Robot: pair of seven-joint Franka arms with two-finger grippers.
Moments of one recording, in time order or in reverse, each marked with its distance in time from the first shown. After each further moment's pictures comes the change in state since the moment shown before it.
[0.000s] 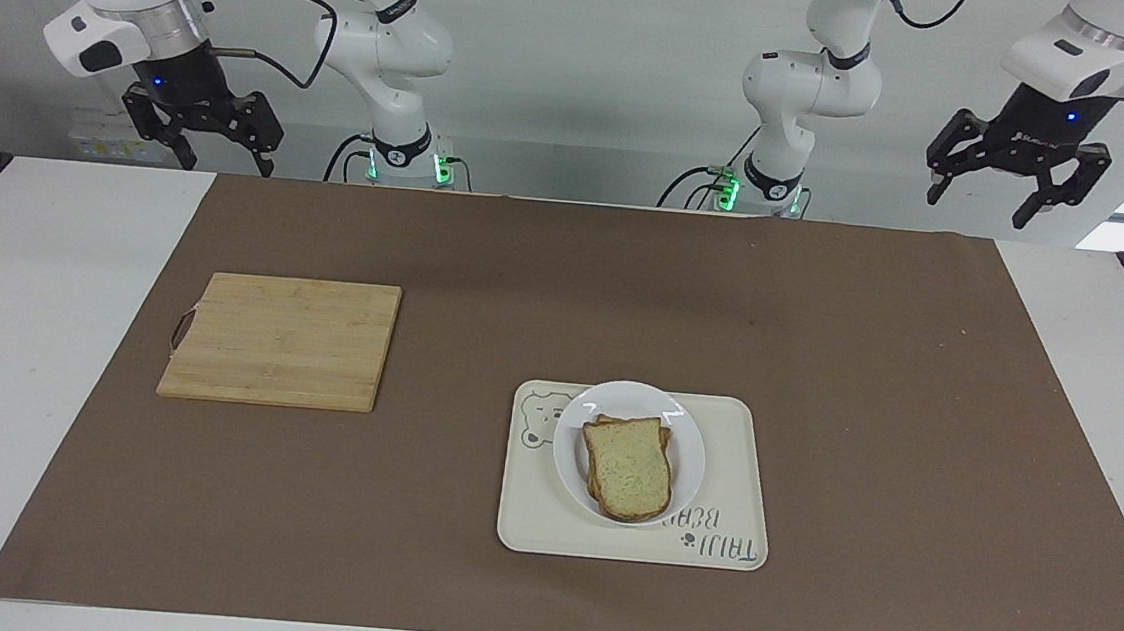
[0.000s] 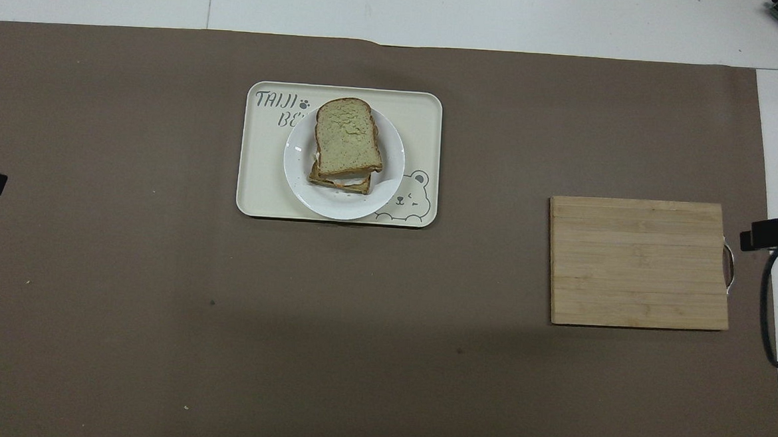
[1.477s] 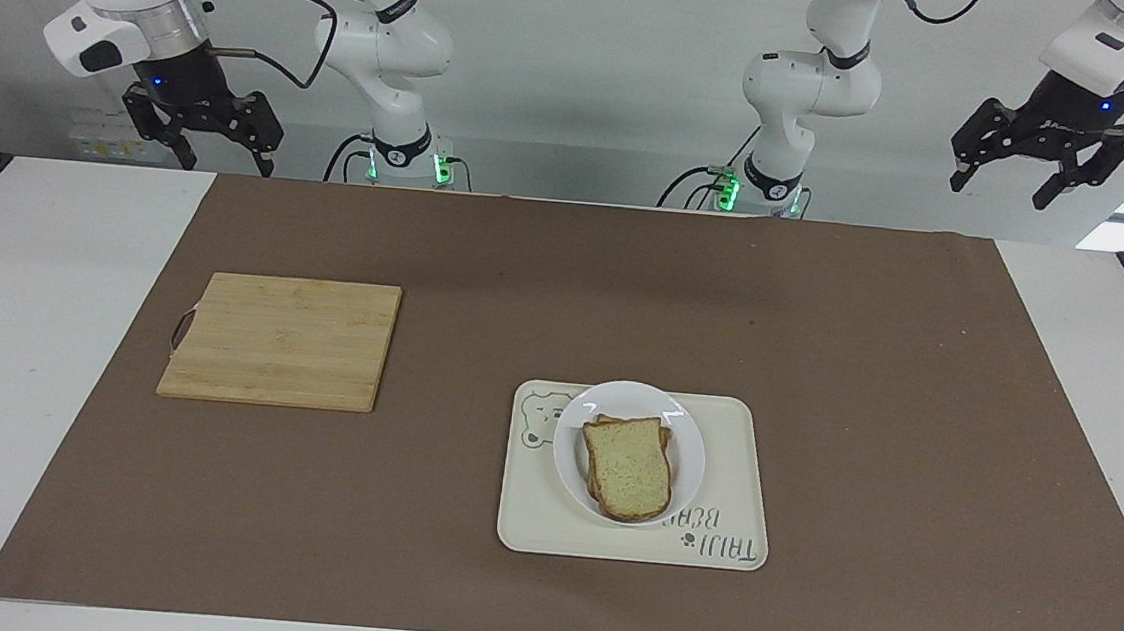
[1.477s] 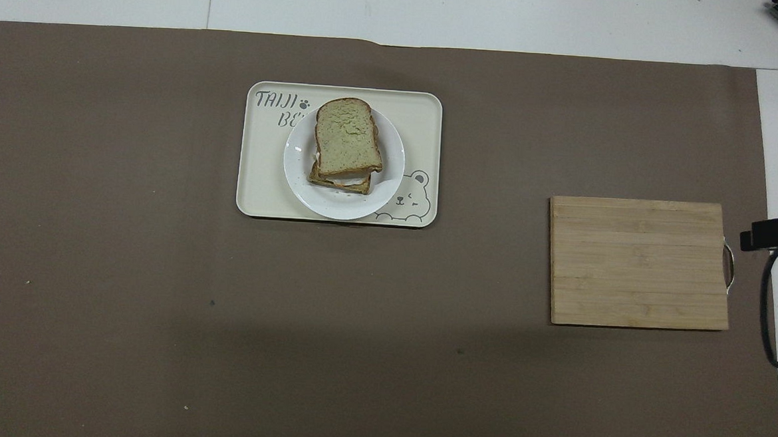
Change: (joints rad) left arm 0.016 -0.014 0.030 -0.011 0.000 -0.066 -0.080; right arm 0.000 0.000 0.000 0.000 0.000 0.000 0.000
